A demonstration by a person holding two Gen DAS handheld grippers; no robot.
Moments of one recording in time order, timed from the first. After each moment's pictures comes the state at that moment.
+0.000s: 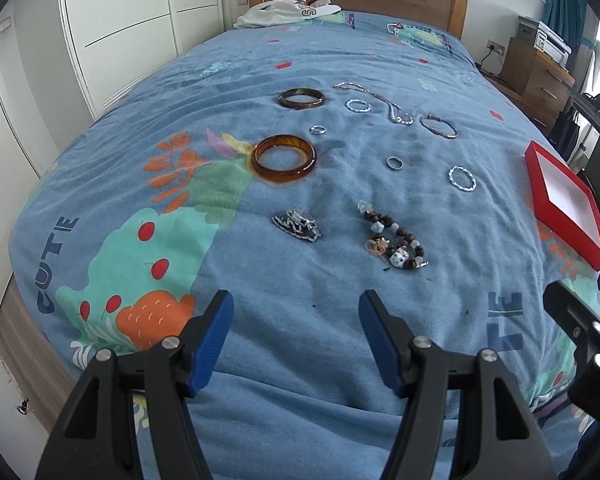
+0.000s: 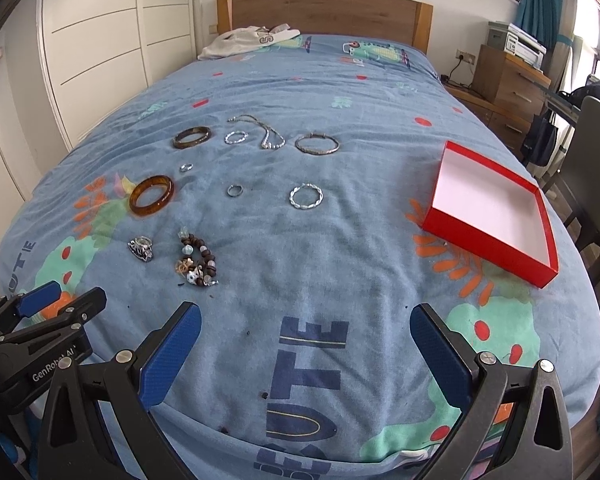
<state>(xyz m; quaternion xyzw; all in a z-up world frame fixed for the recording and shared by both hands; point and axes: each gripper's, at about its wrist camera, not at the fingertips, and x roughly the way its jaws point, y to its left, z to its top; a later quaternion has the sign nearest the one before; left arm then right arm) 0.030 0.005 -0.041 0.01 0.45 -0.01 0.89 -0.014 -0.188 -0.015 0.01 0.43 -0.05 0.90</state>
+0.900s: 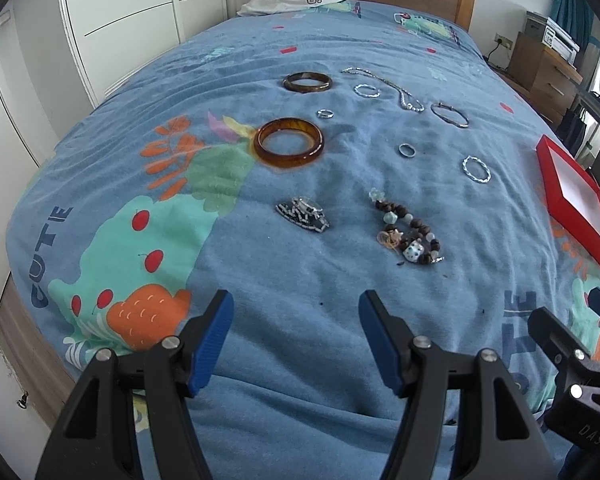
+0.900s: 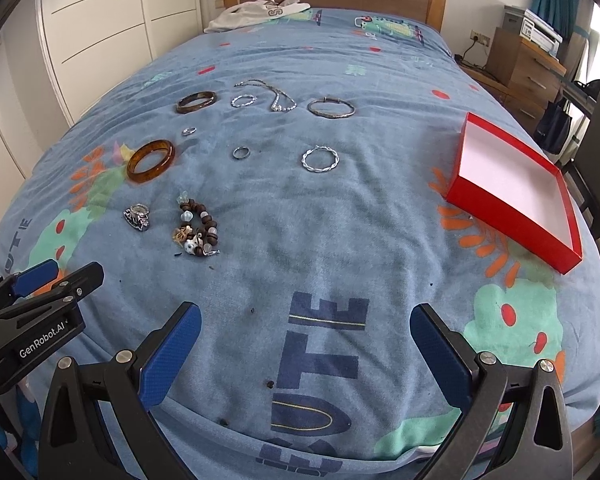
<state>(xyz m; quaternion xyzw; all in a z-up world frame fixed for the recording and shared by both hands) 0.042 0.007 -0.058 0.00 0.47 0.00 0.88 -0.002 -0.183 -0.044 0.01 0.47 -0.03 0.88</state>
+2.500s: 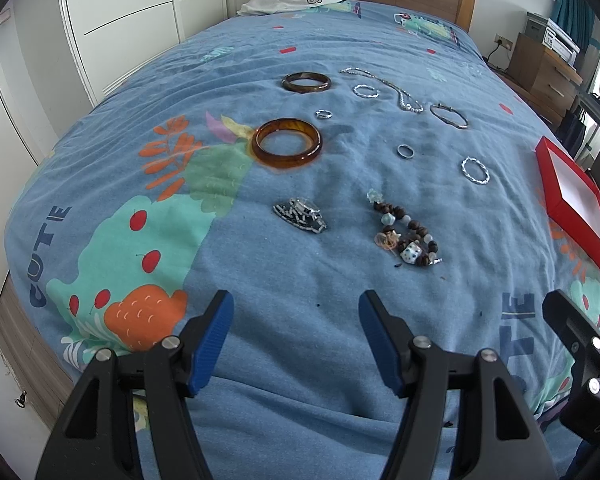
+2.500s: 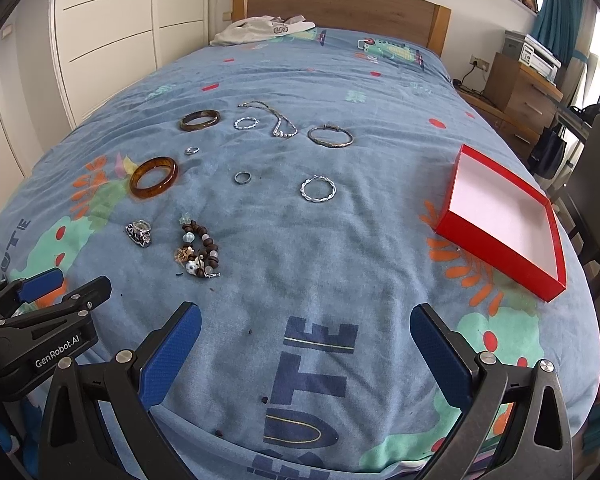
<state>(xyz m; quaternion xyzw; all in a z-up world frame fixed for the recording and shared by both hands) 0.043 0.005 -0.059 0.00 0.47 0.00 0.88 -0.003 -0.177 -0.026 -0.02 0.44 -0.04 0.90</state>
